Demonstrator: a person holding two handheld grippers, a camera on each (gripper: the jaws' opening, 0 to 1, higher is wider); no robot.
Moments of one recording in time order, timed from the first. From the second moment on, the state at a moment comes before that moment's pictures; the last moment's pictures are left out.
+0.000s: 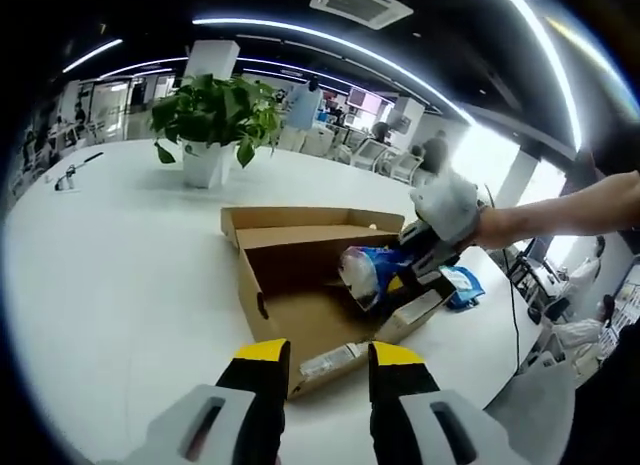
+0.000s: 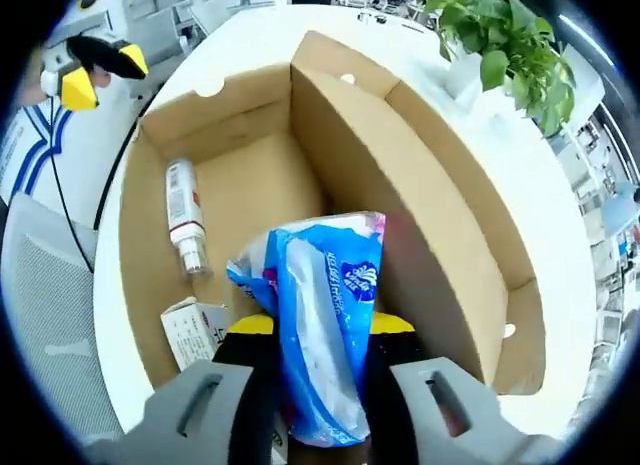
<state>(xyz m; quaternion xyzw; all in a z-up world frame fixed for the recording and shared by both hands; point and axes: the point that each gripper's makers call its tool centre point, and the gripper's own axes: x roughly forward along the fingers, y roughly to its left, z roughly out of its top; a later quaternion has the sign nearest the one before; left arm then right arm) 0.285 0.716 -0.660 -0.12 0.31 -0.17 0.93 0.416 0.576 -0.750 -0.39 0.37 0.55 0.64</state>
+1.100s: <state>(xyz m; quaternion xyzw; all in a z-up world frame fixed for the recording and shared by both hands) 0.276 0.686 -0.636 -0.11 0.30 -0.21 0.92 0.402 0.575 -0.667 -0.37 0.29 0.53 0.71</state>
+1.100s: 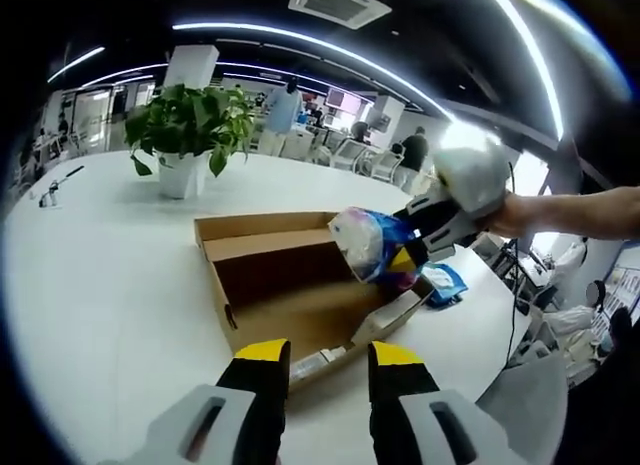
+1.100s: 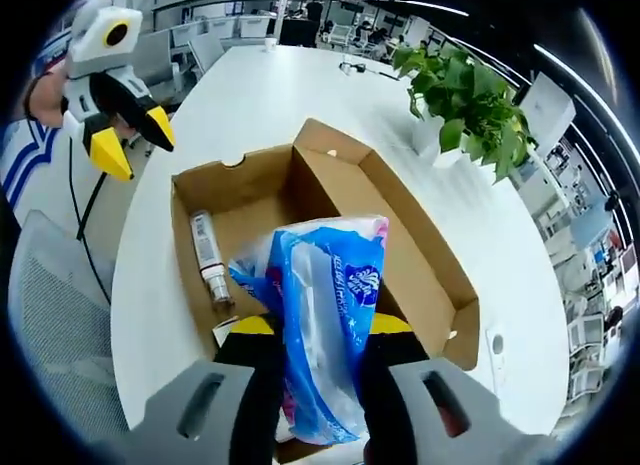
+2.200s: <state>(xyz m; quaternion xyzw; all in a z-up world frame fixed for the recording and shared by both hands) 0.303 0.631 -0.617 -0.09 0.29 -0.26 0.92 0.412 0.475 -0.617 -0.37 0.28 0.47 0.75</state>
